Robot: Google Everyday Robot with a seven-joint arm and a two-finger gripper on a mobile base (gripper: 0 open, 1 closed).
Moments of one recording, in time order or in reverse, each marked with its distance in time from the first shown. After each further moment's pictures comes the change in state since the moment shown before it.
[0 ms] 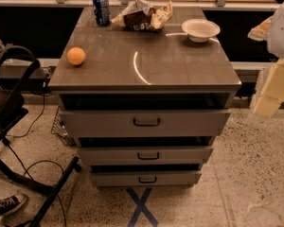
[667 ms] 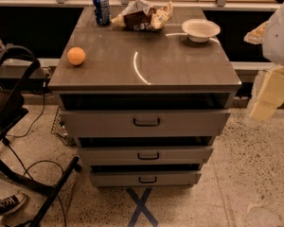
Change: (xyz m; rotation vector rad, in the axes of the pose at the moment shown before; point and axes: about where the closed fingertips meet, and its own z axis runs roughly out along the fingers) arm -0.005 0.005 0.007 0.004 0.001 -0.021
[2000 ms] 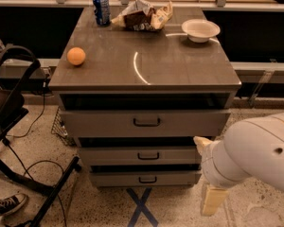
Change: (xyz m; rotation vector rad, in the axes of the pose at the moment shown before) arm 0.022 0.140 0.239 -0.072 -0.008 -0.187
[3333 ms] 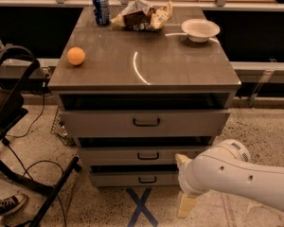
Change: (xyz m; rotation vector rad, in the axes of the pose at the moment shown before) arm -0.007 0.009 0.151 -0.038 -0.053 0.043
